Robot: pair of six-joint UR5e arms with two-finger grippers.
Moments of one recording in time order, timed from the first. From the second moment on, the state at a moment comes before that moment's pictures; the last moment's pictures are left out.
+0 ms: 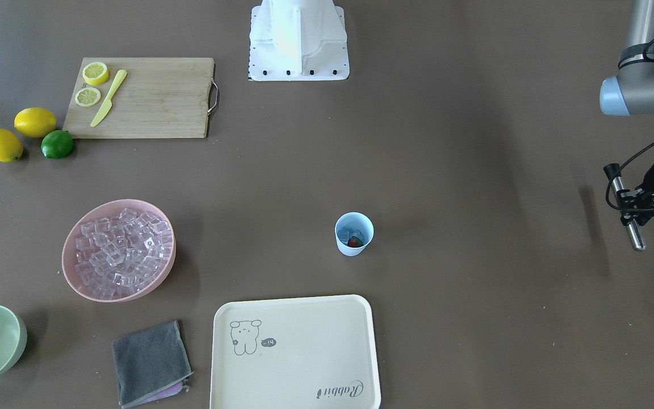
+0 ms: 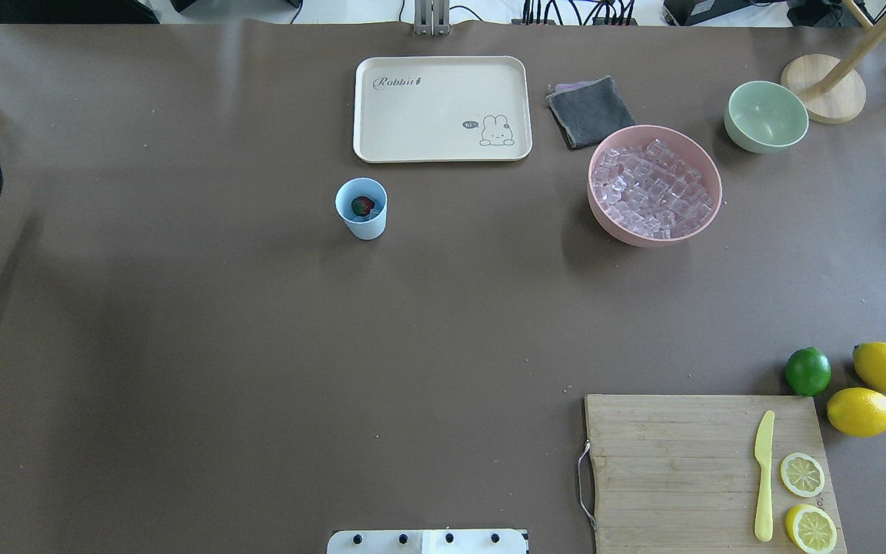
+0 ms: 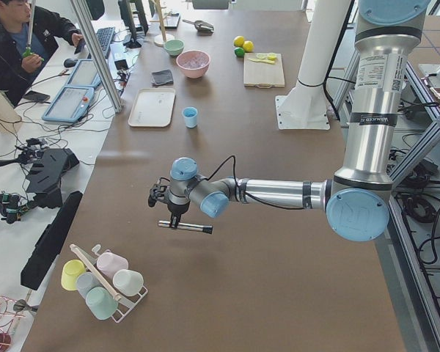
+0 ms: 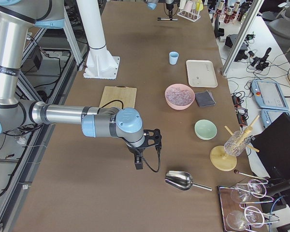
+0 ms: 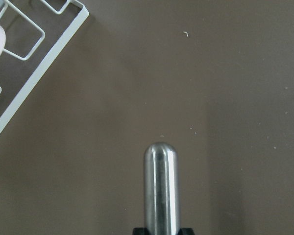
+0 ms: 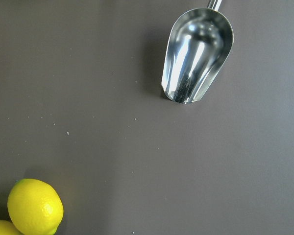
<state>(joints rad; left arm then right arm) -1.13 -1.64 -1.43 -2.19 -2.04 -0.56 1.66 -1.89 1.88 -1.49 2.34 -0.12</state>
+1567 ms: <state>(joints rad) -1.64 -1.50 -1.64 -1.81 -2.42 -0.12 1.65 -1.87 1.85 -1.49 2.37 -0.11</state>
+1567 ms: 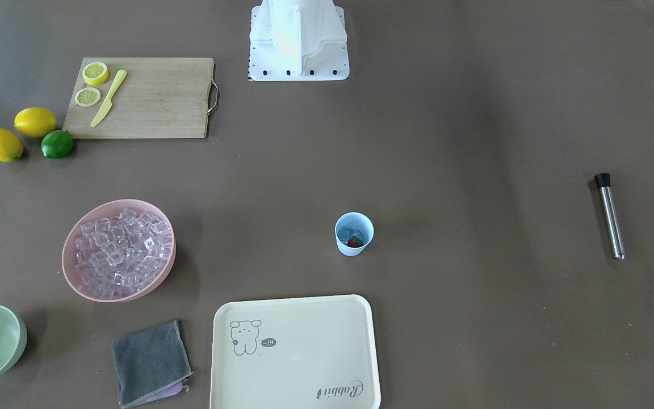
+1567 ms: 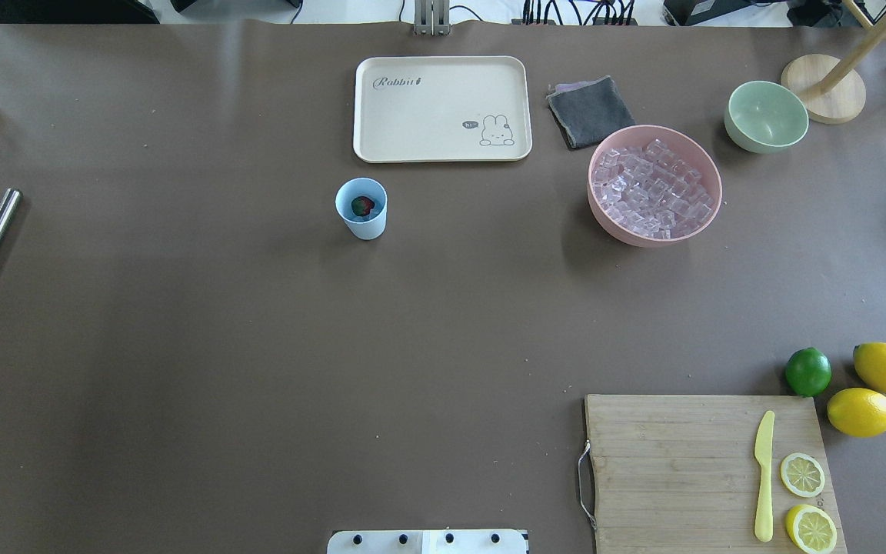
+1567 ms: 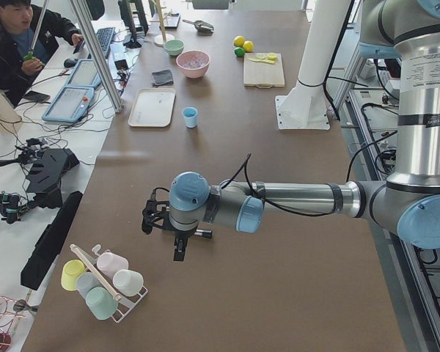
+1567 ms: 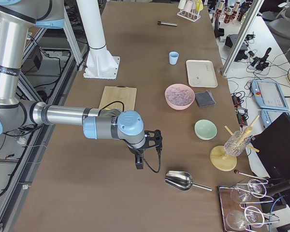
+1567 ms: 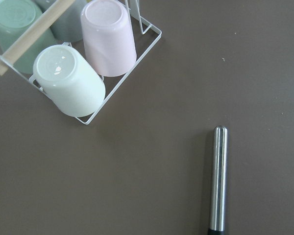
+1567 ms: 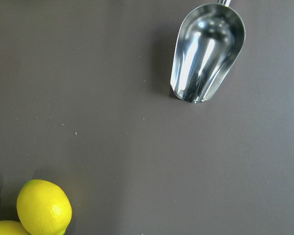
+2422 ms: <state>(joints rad) -1.66 -1.44 -1.64 -1.80 -2.42 -0.11 1.63 -1.69 1.74 -1.69 2.30 -0.09</state>
